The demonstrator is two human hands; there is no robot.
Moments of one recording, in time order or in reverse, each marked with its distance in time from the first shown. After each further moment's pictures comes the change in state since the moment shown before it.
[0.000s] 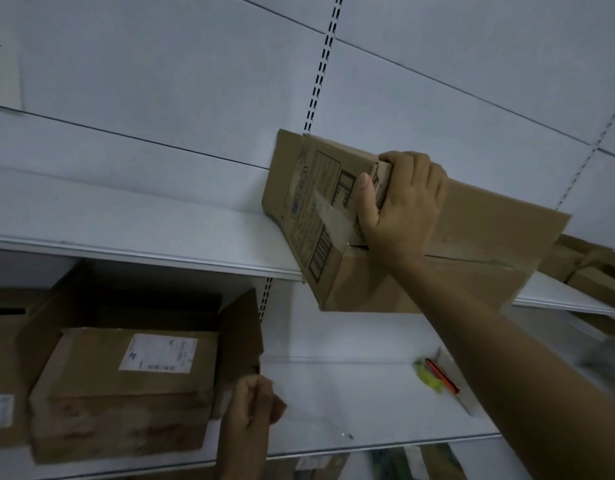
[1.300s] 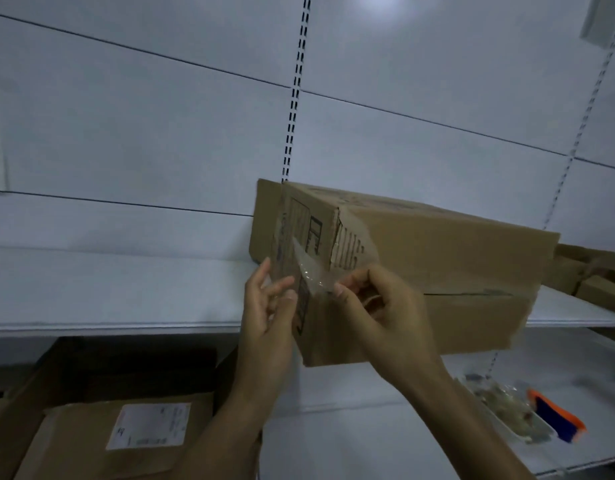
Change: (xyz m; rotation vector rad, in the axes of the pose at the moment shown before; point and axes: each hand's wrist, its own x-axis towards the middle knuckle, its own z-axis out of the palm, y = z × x) left_hand 0.064 0.163 0.052 -0.200 -0.121 0.353; right_hand -0.032 -0.022 -0.078 0.624 -0.504 0.370
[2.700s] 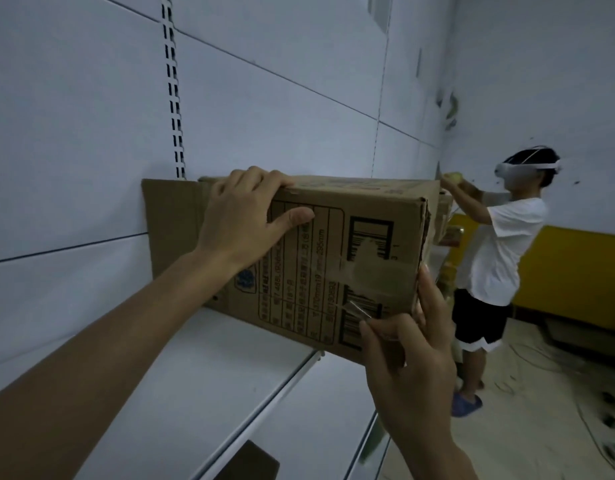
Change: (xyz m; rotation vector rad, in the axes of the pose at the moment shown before) left_hand 0.264 -0.035 -0.016 0.685 -0.690 0.937; right_hand -0.013 -0.007 0.151 -0.840 0.653 0.261
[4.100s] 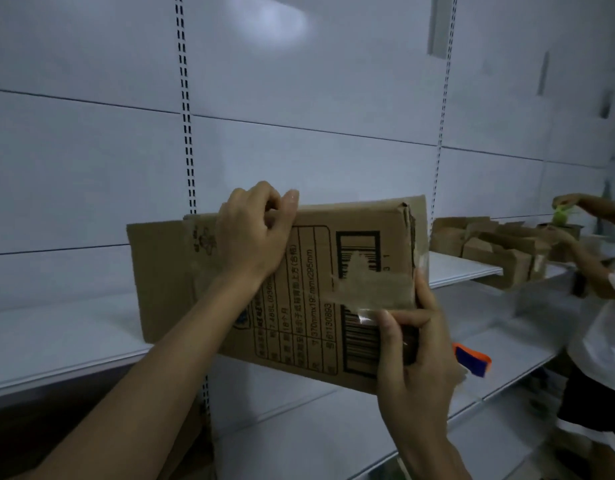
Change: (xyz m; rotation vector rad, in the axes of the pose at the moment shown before) left_hand 0.063 0.256 0.053 0.169 0.462 -0.347; right_hand 0.081 0.196 -0.137 0.676 -0.021 0.022
